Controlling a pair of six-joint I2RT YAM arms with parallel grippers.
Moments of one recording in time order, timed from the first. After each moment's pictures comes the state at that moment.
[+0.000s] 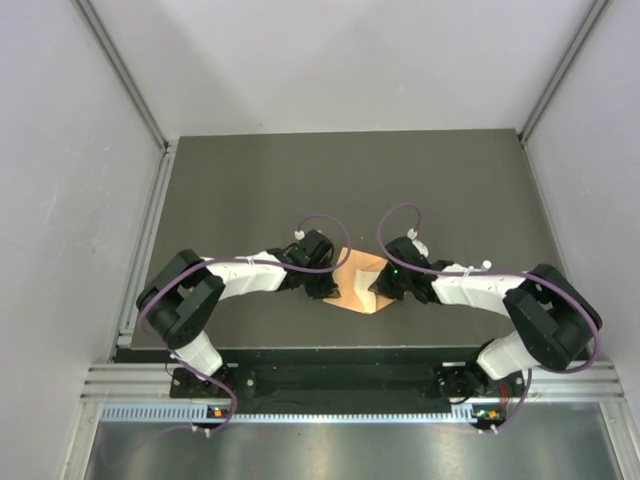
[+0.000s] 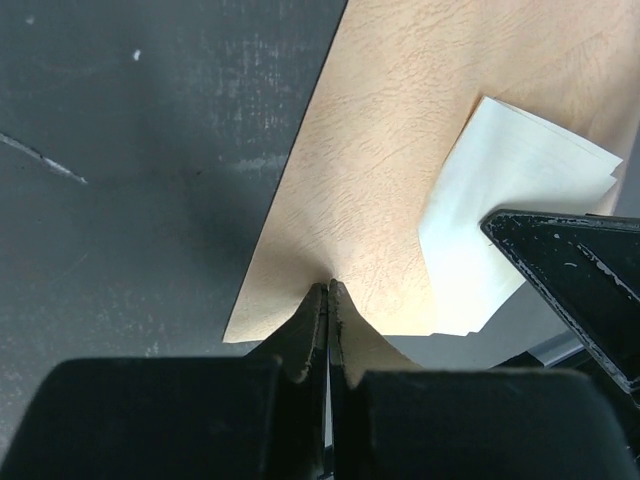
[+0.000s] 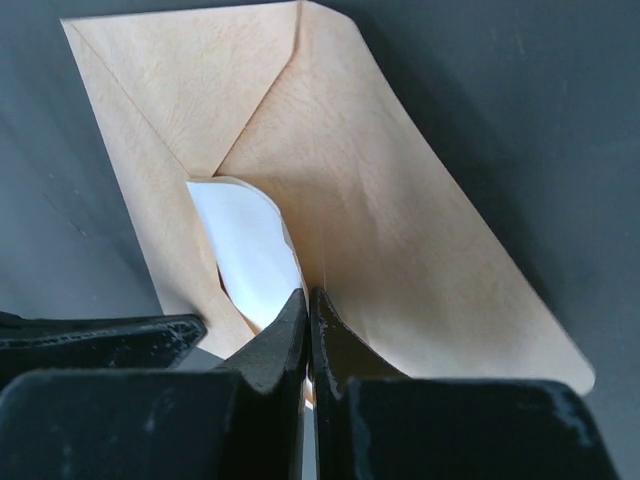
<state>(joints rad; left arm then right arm) -0.79 1.65 0.83 -0.18 0.11 -0.99 0.70 1.45 0.61 -0.10 0.05 1.15</state>
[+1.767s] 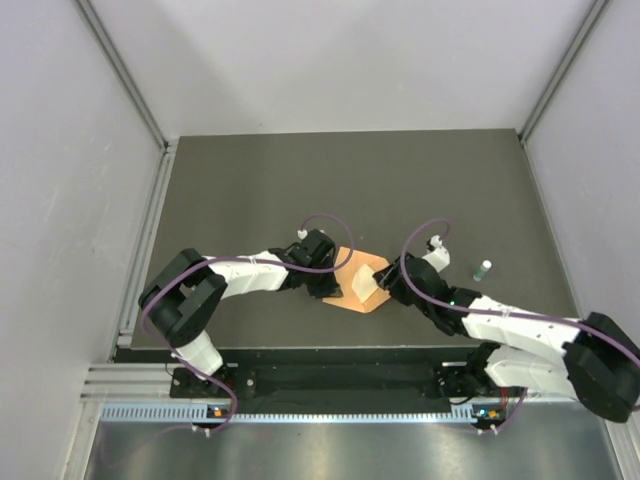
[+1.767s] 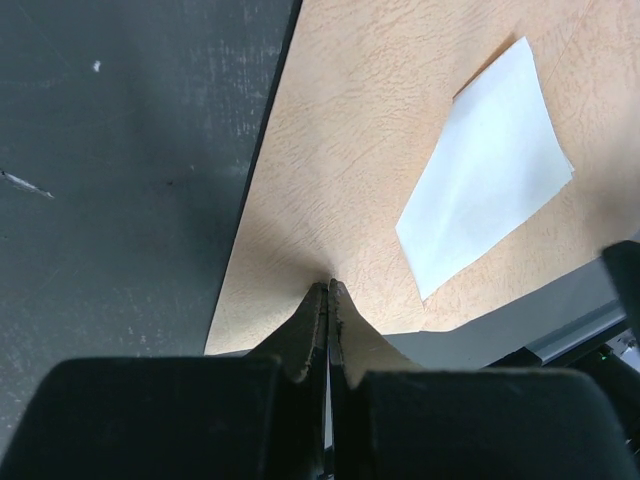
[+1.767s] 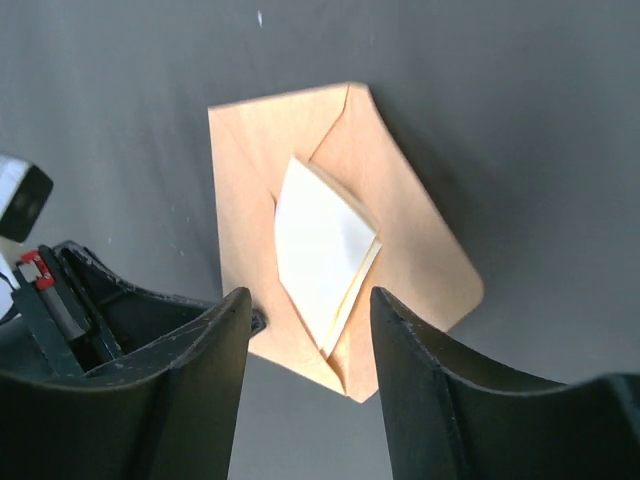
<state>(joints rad) -0.79 1.67 0.85 -0.16 0.13 -0.98 0.83 1.11 0.40 0.04 0.35 1.23</state>
